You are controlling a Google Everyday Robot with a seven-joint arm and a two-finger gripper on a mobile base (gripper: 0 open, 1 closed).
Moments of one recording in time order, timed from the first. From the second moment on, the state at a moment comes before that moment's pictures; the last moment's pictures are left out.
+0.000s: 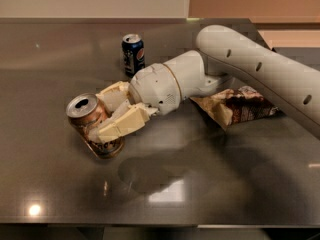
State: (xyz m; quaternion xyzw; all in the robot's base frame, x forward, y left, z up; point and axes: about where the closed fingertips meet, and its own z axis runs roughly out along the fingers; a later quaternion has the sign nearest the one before) arm 0.395 0.107 0.942 -0.65 0.42 0.55 0.32
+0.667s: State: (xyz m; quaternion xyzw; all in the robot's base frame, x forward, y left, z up) arm 0.396 0.112 0.931 -0.62 0.41 0.57 0.34
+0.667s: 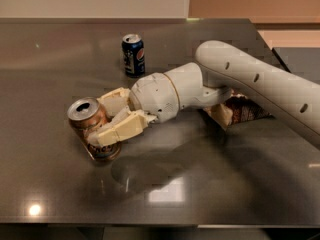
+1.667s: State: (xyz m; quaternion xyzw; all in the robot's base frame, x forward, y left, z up) arm 0.401 0.111 0.911 -0.60 0.41 0.58 0.37
